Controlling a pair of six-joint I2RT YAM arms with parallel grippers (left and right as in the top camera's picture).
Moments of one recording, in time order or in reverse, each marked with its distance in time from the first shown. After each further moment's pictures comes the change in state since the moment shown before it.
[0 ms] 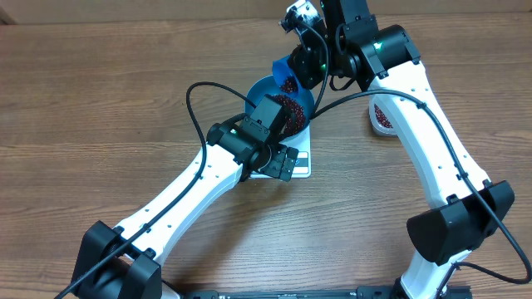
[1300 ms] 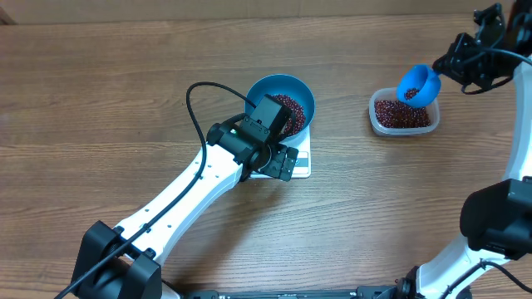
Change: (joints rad) left arm 0.000 0.000 0.000 0.000 0.000 0.000; right arm -0.665 0.003 0.000 -0.276 -0.114 0.354
